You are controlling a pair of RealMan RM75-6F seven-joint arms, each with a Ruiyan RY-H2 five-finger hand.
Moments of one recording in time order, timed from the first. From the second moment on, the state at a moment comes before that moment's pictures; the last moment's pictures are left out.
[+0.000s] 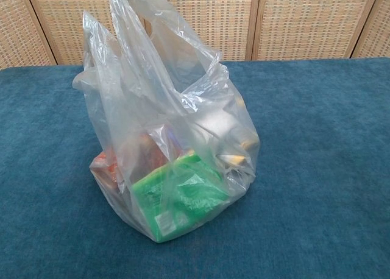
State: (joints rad) left arm -0.03 -1.15 -0.04 -1.82 1.48 1.52 0.20; right arm 0.30 -1.00 0.24 -1.91 -1.67 1.36 0.02
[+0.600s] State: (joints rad) left arm -0.07 -1.19 -0.09 -1.79 1.37 1.47 0.23; right arm 0.72 -1.29 0.38 -1.89 -1.44 1.05 -0.02
